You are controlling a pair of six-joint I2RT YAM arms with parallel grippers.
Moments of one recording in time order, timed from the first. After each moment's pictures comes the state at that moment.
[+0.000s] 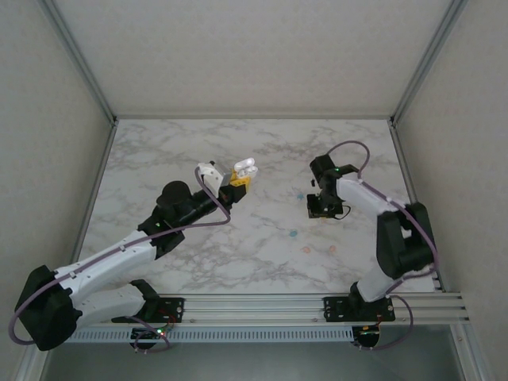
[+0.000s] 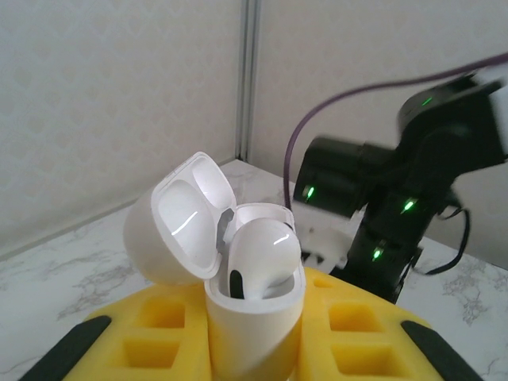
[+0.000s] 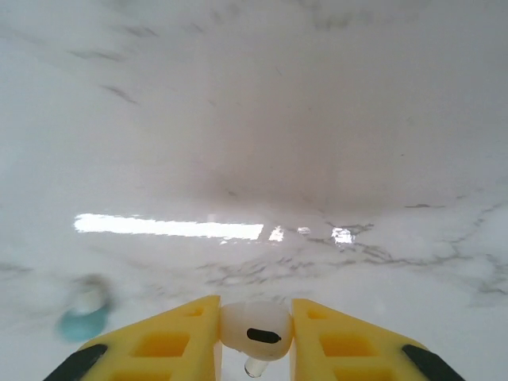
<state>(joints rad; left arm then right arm) -0.76 1.07 0.66 0.43 0.17 -0.07 0.37 1.58 1.09 -0.92 -0.04 0.28</state>
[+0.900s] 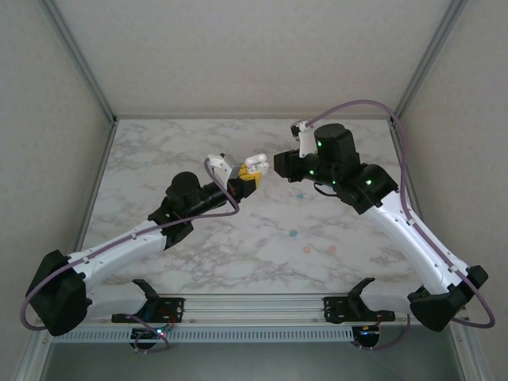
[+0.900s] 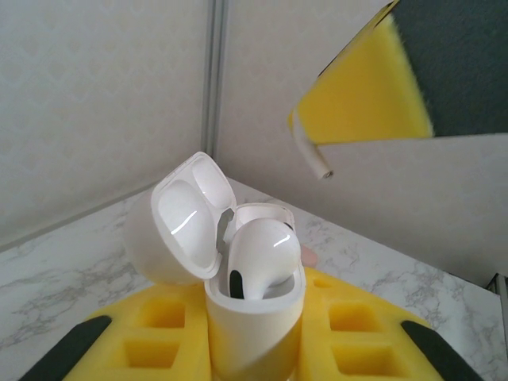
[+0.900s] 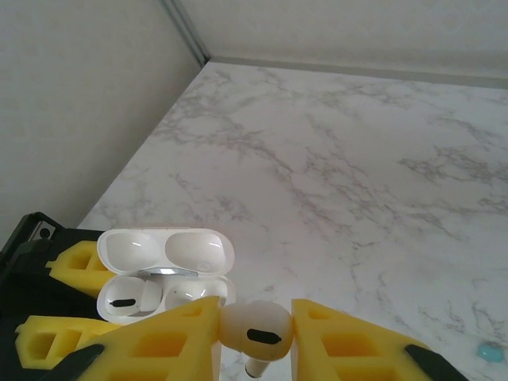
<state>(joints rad) -0.76 1.19 0.75 0.48 0.27 -0.13 0.68 1.24 1.44 -0.69 -0.14 0.33</state>
